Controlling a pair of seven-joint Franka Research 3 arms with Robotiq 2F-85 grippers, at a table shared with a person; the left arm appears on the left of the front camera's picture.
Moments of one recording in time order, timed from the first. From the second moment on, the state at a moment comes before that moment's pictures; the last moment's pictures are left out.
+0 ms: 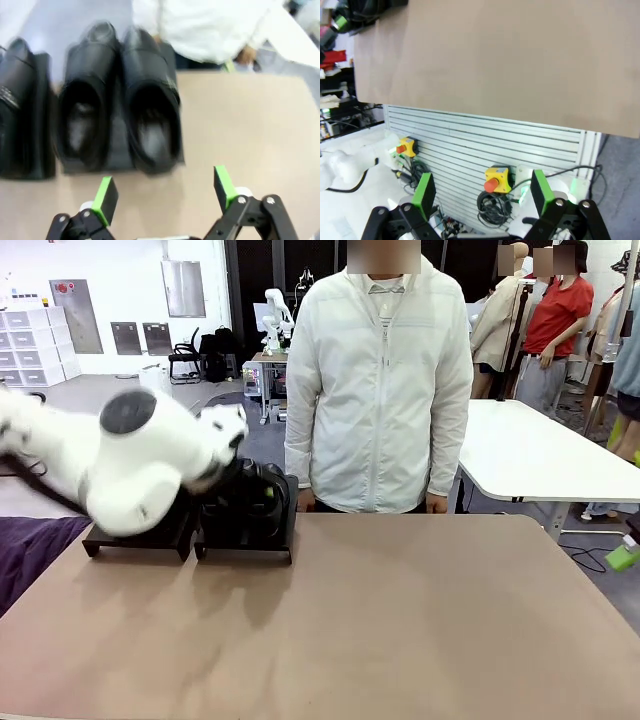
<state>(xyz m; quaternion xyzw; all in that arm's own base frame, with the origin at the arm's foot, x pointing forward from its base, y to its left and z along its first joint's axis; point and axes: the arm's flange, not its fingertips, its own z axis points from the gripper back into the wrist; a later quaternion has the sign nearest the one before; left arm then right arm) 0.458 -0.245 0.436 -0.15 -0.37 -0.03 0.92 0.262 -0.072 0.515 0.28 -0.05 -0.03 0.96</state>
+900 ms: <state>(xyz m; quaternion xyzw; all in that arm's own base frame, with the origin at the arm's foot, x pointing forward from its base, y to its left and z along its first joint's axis) 0.369 -0.161 0.484 -0.29 -0.22 -0.12 0.92 0.262 -0.072 0.515 0.28 -0.05 -0.03 0.96</state>
